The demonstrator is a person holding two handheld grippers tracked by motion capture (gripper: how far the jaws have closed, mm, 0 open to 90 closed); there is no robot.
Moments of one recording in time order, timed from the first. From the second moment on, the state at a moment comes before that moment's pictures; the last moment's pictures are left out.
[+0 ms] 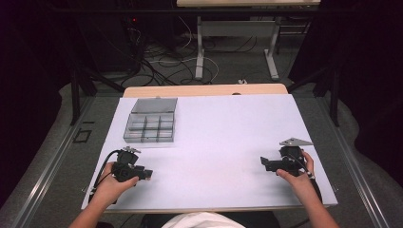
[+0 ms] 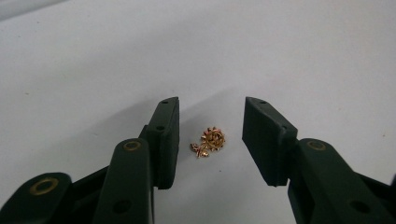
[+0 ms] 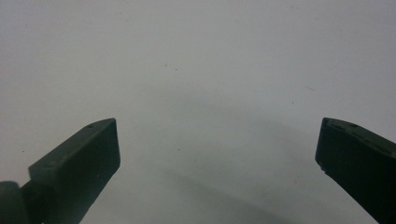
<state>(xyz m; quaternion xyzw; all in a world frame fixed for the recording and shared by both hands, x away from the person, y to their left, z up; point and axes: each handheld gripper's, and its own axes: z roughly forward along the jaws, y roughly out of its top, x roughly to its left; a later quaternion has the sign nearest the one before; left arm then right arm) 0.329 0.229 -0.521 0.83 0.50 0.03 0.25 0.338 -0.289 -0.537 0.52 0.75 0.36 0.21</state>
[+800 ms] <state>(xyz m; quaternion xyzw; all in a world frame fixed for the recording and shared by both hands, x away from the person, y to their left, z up) 0.331 0.222 -0.530 0.83 0.50 0.03 0.23 0.338 -0.289 -0.539 0.51 0.75 0.36 0.20</state>
